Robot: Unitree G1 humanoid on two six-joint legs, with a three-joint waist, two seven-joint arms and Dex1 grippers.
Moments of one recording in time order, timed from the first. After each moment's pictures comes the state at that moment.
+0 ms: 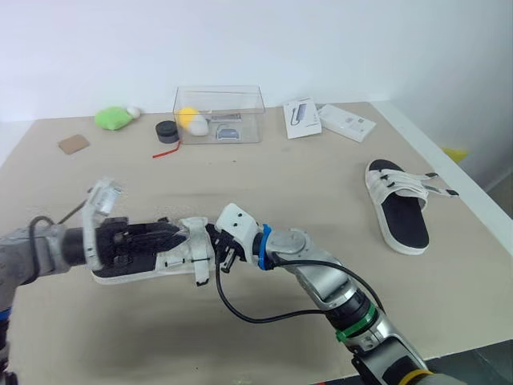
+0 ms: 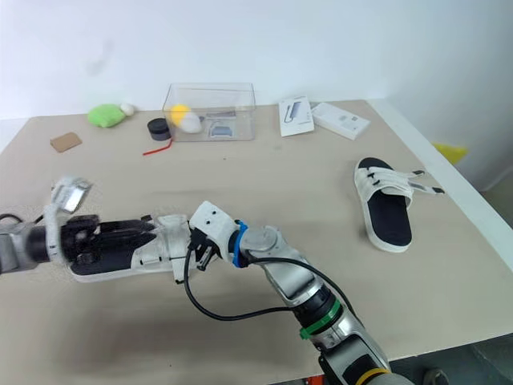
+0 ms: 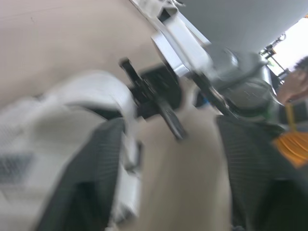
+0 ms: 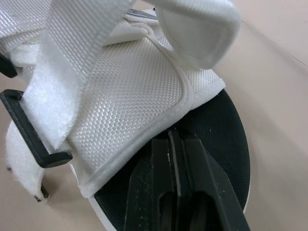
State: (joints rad) left arm -0.09 0.92 0.48 -0.37 -1.19 1.24 -1.00; right arm -0.56 -0.18 0.51 -0.15 0.06 0.77 0.63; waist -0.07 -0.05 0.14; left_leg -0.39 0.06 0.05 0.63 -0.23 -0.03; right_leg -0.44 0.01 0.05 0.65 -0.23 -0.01
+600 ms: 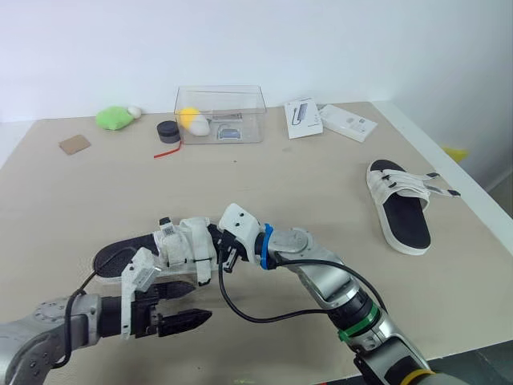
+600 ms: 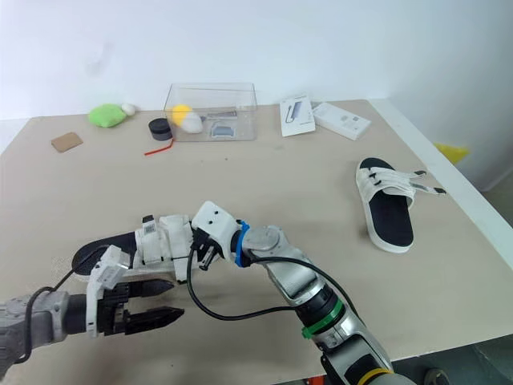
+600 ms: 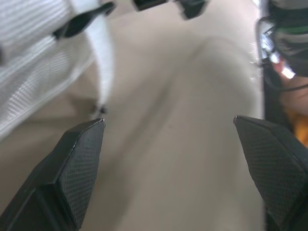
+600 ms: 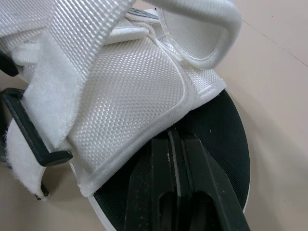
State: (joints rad) left arm 0.20 0.73 0.17 -0.59 -0.83 0.91 -0.83; right arm -0.56 -0.19 0.51 -0.15 0.06 0.77 0.65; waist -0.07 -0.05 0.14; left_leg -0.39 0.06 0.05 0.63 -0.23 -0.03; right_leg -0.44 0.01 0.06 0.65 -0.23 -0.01
